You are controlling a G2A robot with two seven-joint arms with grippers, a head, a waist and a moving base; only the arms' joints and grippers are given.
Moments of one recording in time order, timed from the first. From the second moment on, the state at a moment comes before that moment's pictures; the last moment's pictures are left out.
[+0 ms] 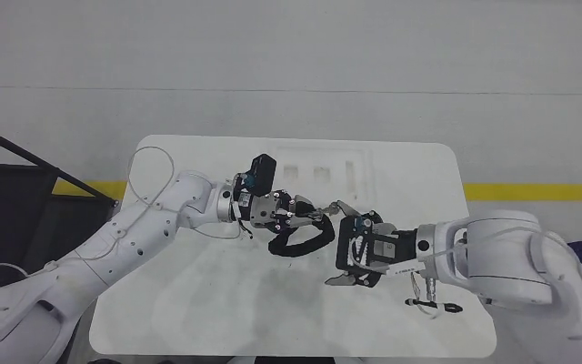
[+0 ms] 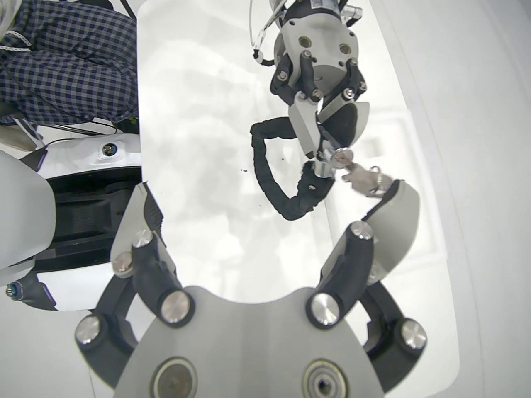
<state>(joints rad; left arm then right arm) 0.42 -0.89 -0.33 -1.34 0.79 -1.01 0.33 -0.92 -0.84 1.13 -2.23 -0.50 -0.59 1.11</state>
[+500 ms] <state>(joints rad) 0.37 -0.86 -0.23 -1.39 0.79 -1.01 0.37 -0.91 -0.84 1.12 -2.24 -0.80 -0.73 1.01</state>
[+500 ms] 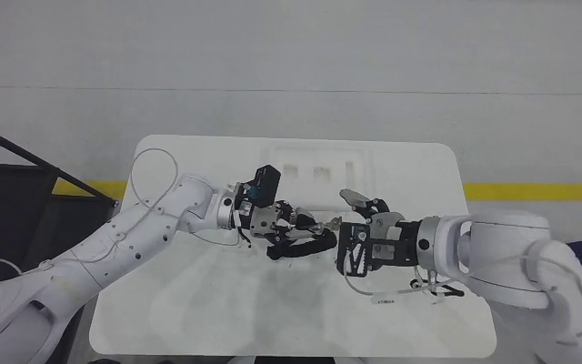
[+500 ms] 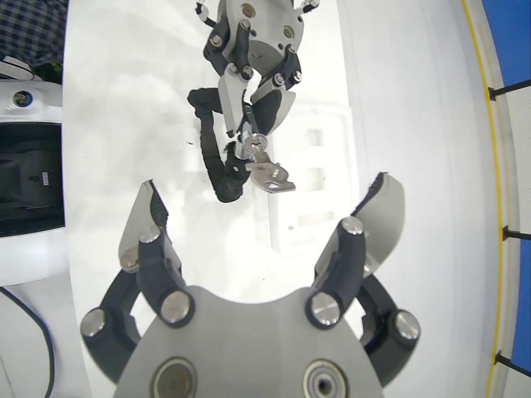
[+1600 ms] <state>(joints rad) 0.35 -0.86 -0.17 -1.41 0.78 -1.01 0.40 -0.91 -0.83 1.09 -2.24 -0.72 -0.68 0.99</state>
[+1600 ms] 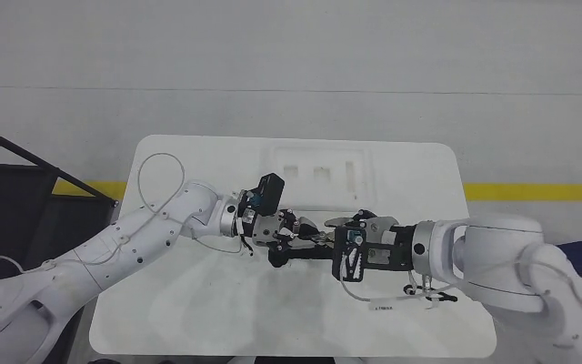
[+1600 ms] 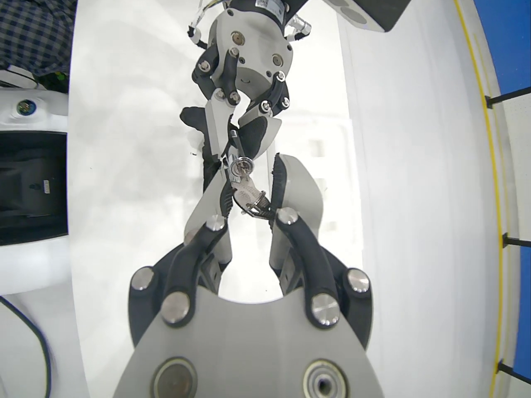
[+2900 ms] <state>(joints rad) 0.46 -0.92 -0.17 -1.30 1.01 -1.01 0.32 -1.06 -0.80 1.34 -2.25 -0.45 -0.36 1.02</state>
